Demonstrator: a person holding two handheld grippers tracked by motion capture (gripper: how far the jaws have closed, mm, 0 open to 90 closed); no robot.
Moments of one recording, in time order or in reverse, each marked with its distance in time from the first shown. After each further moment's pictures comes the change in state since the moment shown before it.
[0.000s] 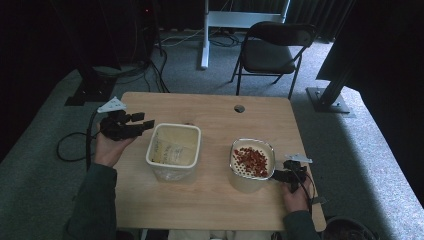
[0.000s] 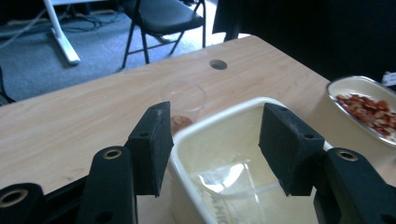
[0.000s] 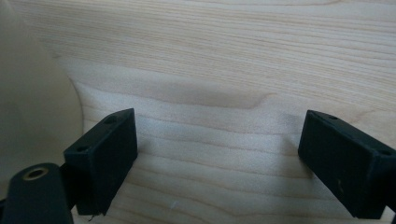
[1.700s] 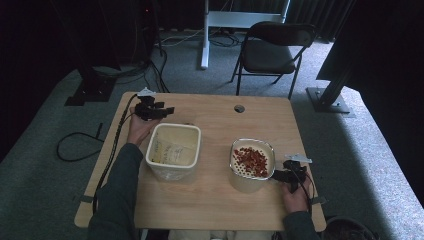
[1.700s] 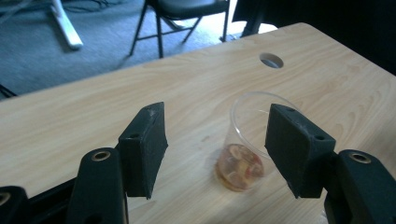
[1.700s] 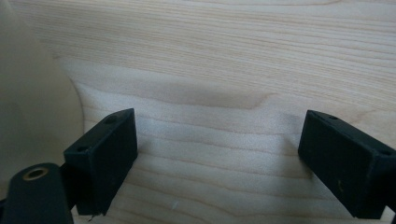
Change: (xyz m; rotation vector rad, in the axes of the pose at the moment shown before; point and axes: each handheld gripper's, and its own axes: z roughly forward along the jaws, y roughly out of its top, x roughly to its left) left arm 0.075 -0.012 0.158 0.059 -0.005 -0.073; right arm 0.001 0.000 0.000 0.001 -0.001 0.002
